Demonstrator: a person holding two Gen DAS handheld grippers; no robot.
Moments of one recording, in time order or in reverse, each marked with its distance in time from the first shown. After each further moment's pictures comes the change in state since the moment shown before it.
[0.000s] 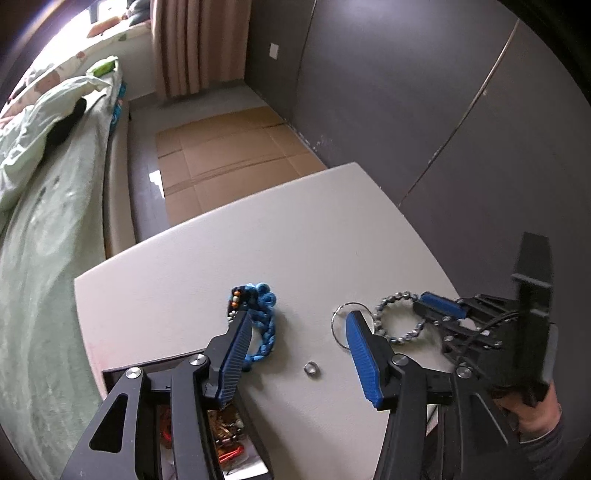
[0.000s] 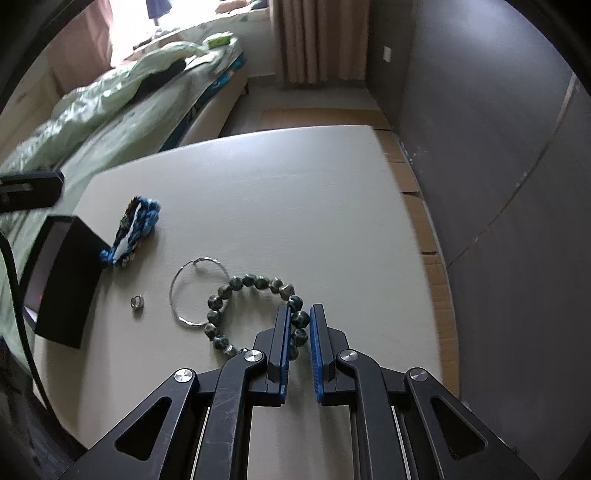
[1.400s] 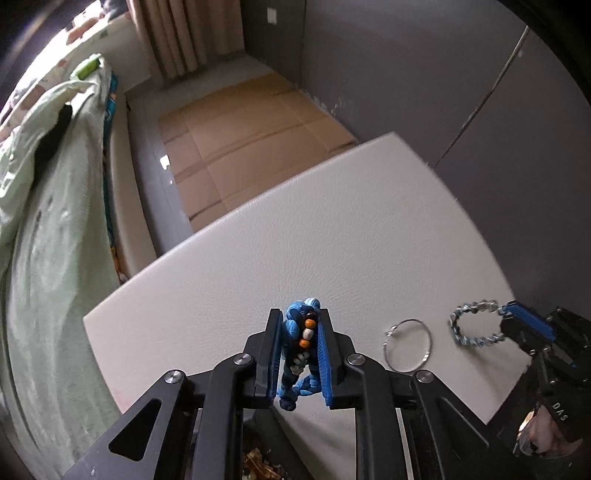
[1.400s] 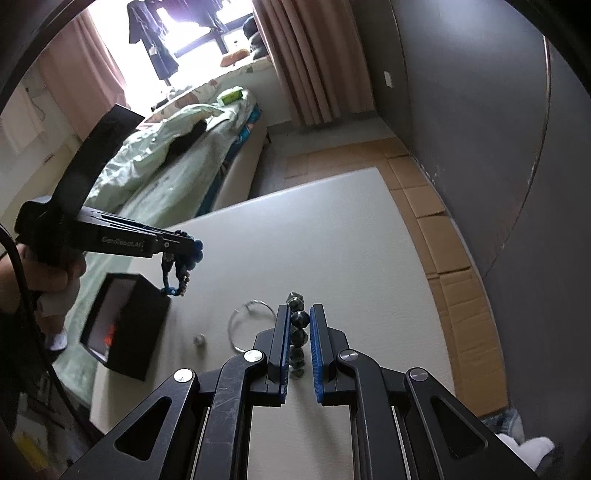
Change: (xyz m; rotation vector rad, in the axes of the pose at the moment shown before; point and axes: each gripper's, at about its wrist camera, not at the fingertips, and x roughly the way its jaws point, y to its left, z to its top) left arm 0.035 0.010 0.038 0.073 0.143 0.107; right arm -0.040 -0.008 0.000 0.113 -0.179 0.193
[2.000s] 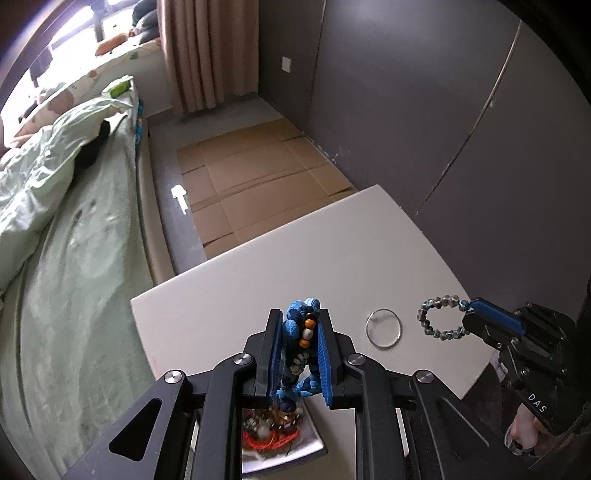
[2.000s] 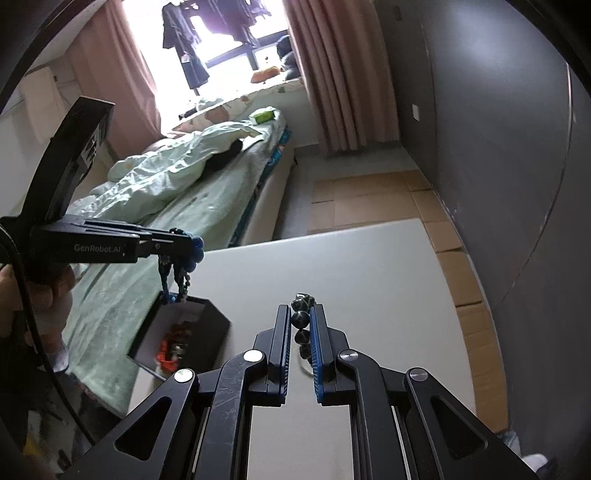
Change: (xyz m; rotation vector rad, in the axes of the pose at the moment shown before) left arm -0.092 0.020 -0.038 -0.058 -0.171 -0.030; right arm -0.039 0.066 0.019 -0.090 -0.080 0.040
